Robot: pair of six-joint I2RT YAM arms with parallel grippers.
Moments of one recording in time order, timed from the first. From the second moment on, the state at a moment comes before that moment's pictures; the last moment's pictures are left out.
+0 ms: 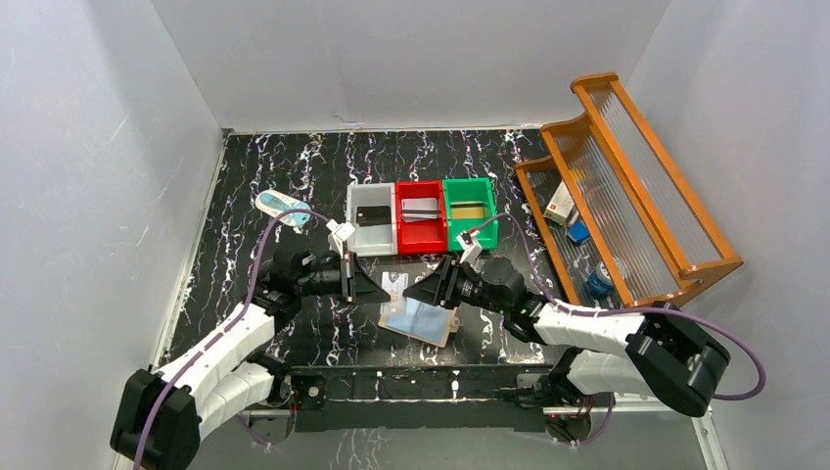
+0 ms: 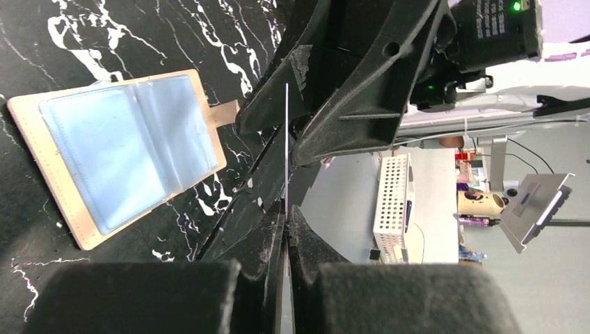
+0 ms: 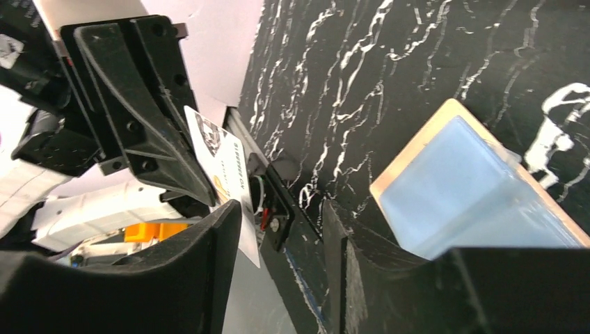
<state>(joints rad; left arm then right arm) -0.44 0.93 0.44 0.02 0.87 -0.75 0.92 1.18 0.36 0.60 -0.22 1.06</state>
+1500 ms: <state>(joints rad) -0.44 0.79 0.52 -0.18 0.68 -0.60 0.90 1.18 0.30 0.77 -0.38 1.05</state>
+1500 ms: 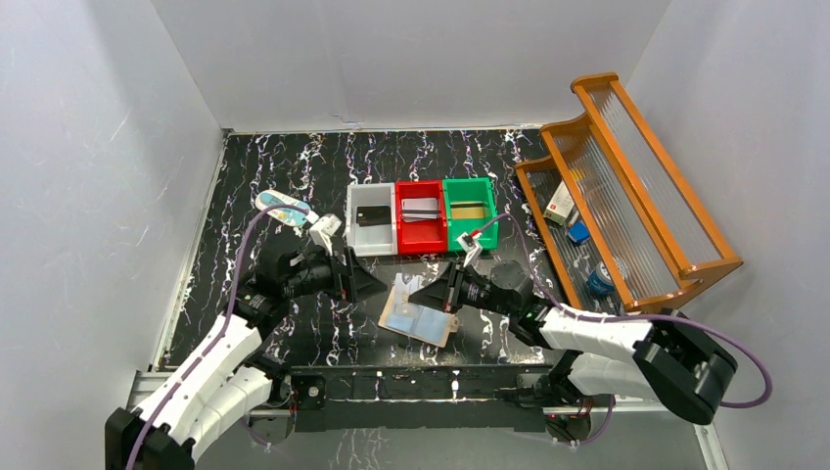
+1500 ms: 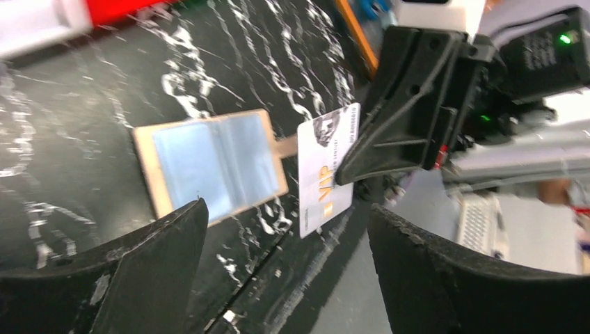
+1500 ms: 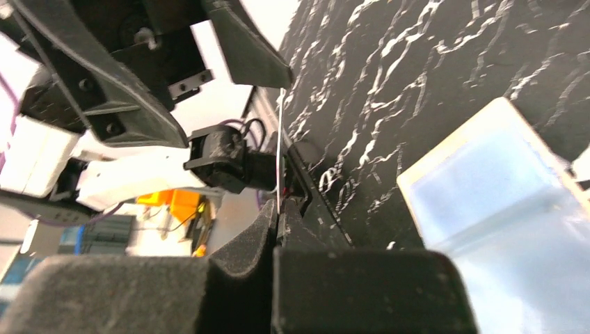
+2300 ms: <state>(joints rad) -0.44 0.66 0.59 -0.54 -0.02 -0.47 0.90 1.40 1.02 -0.11 0.30 0.78</state>
